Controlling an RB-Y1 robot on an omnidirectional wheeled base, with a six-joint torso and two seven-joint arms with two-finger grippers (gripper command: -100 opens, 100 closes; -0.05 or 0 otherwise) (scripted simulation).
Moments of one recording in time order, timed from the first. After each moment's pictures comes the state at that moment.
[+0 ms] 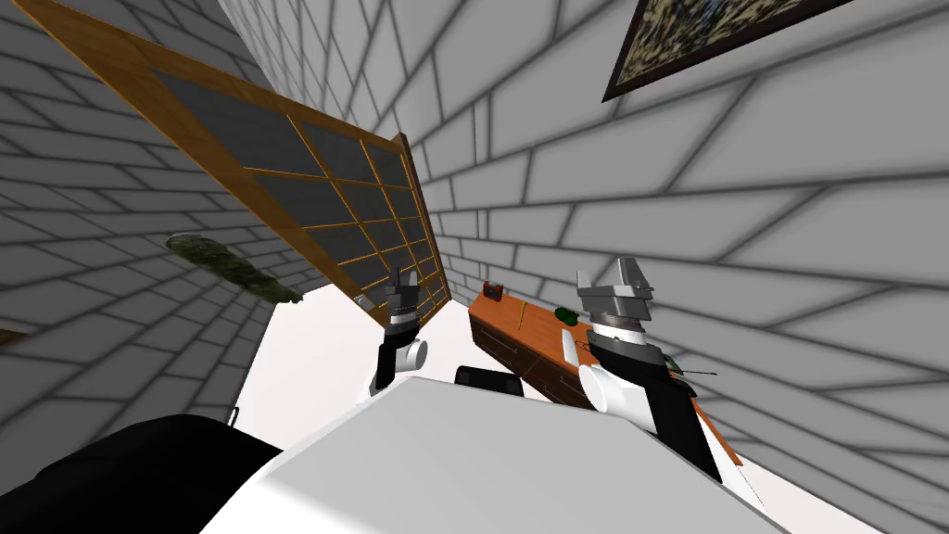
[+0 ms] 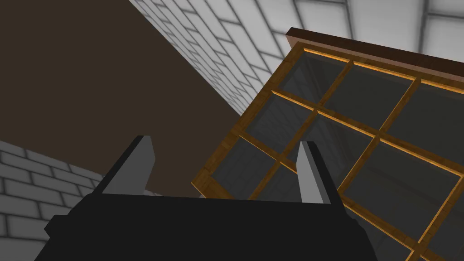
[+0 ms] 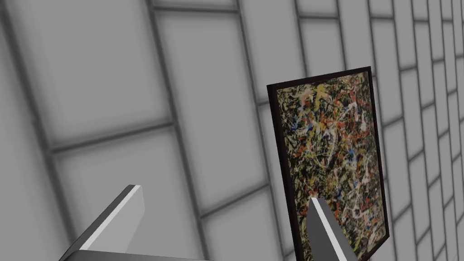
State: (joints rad) left arm 0.46 -0.01 0.06 -2.21 0.05 -0.61 -0.03; right arm 0.49 -0.05 -0.04 -2.38 -0.03 -0.37 -0.12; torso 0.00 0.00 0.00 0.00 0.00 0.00
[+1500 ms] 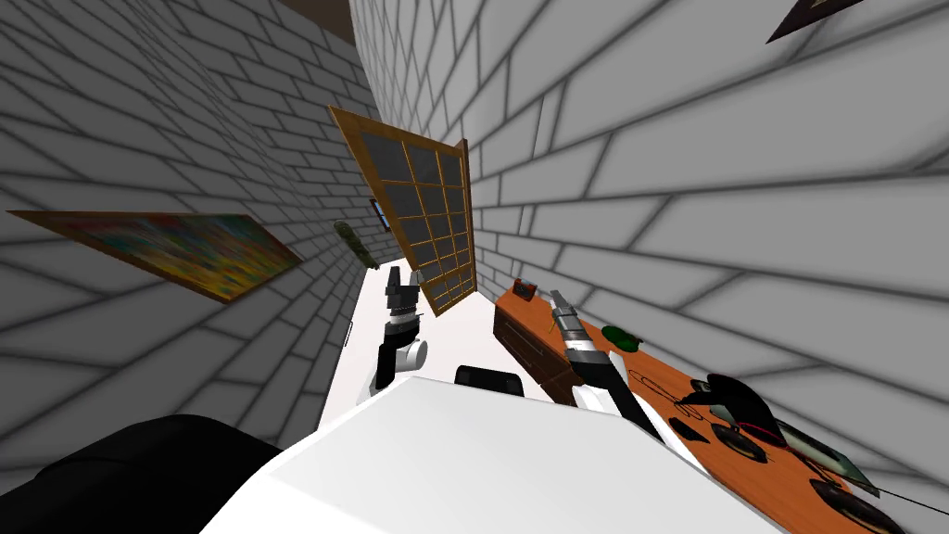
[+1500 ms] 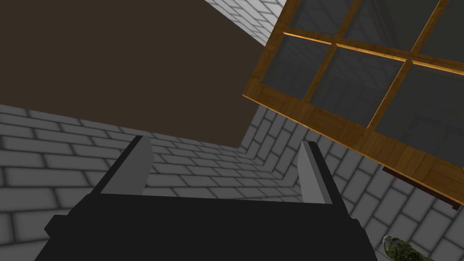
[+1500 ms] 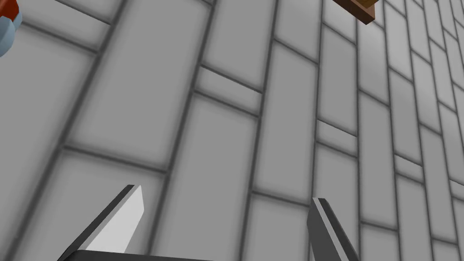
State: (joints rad) left arm 0.46 -0.01 0.06 -2.21 0.05 -0.61 -0.03; right arm 0.55 -0.24 0.09 -2.11 -0.02 -0.32 0.25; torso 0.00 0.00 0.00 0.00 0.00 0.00
